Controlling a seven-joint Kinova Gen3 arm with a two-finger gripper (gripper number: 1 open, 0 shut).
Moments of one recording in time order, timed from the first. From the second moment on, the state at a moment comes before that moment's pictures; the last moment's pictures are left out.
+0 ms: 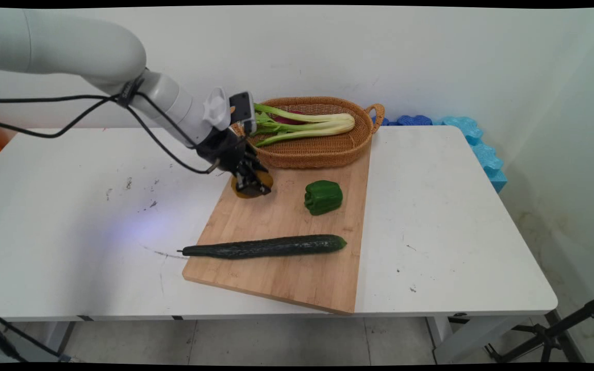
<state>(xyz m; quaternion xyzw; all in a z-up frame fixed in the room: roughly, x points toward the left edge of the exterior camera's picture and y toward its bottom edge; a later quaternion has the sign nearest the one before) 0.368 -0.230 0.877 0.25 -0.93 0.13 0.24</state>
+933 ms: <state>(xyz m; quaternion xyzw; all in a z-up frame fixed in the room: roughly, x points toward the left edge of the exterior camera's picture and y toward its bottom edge) 0.376 -0.231 0.831 0.22 -0.94 0.13 0.24</state>
